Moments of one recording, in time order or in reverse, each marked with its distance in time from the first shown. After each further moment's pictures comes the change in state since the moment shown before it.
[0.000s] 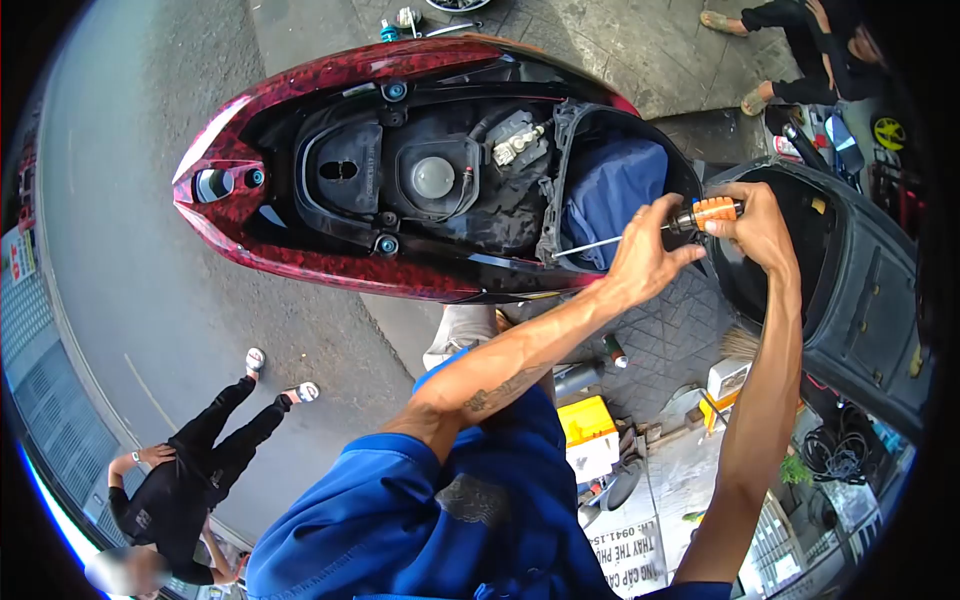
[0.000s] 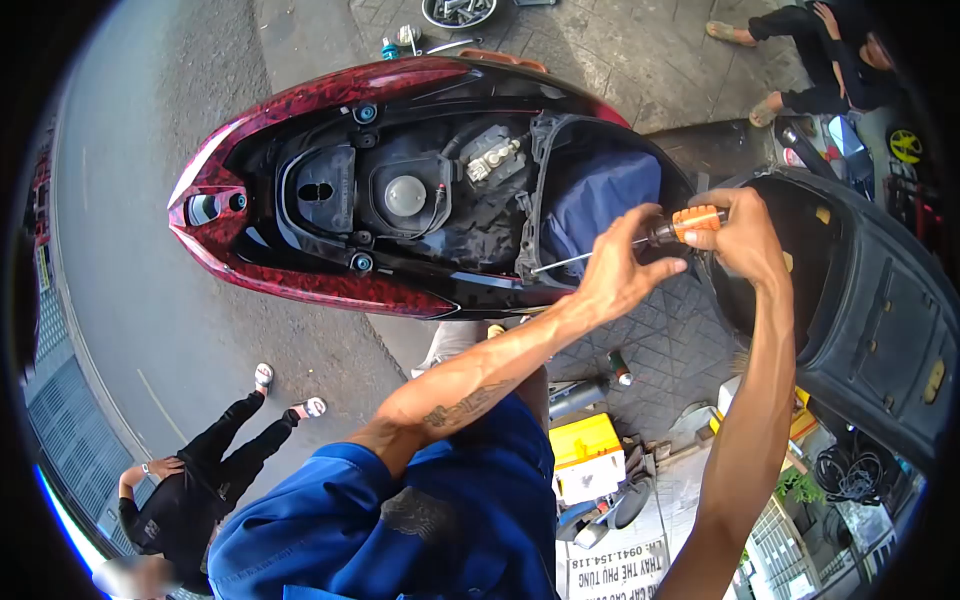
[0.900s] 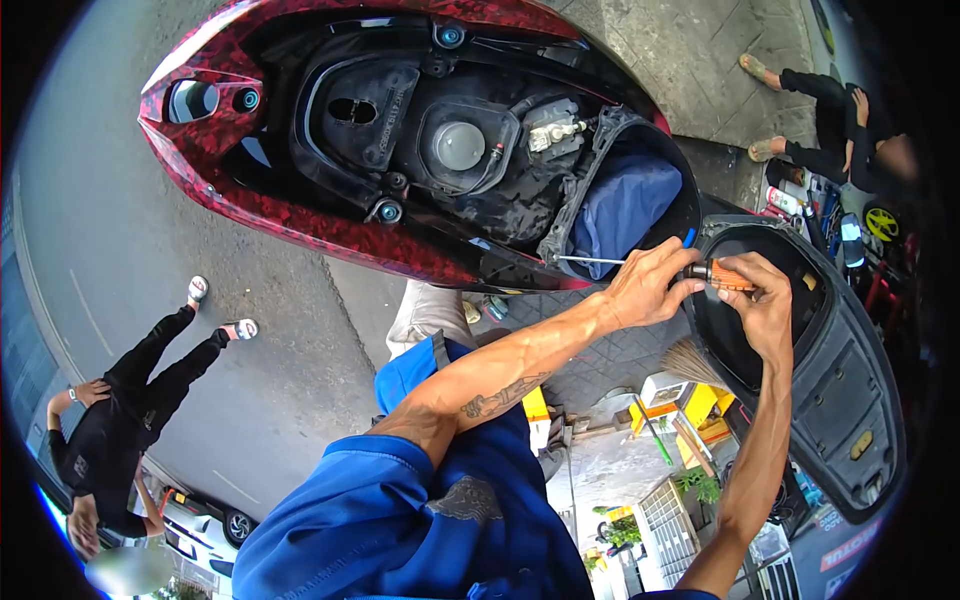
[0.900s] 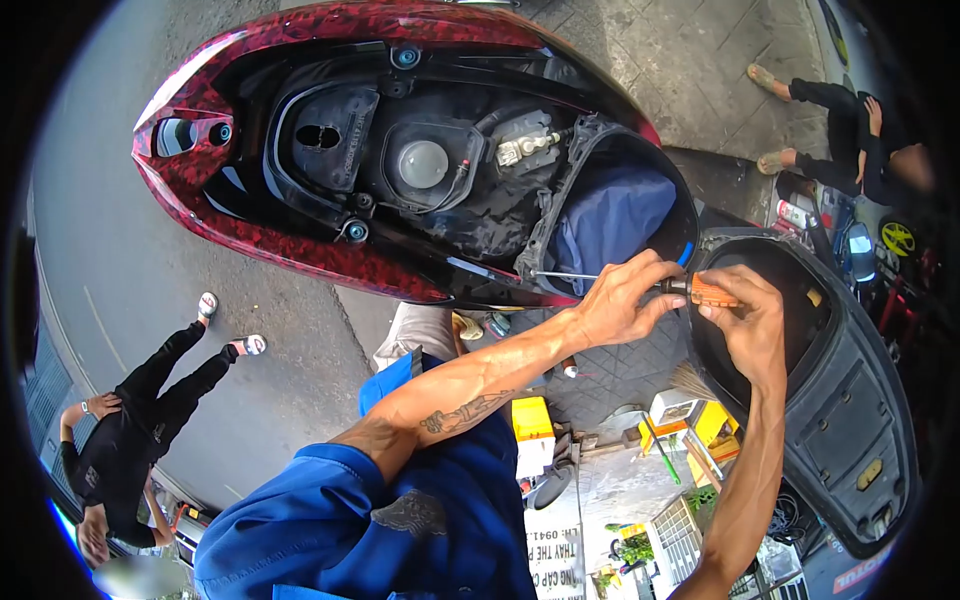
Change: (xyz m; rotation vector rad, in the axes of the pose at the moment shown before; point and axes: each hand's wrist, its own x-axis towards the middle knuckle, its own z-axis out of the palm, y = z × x) left_hand 0.002 -0.026 -0.014 -0.087 0.119 0.283; right_hand -0.008 -0.008 0.012 0.008 -0.071 -0.403
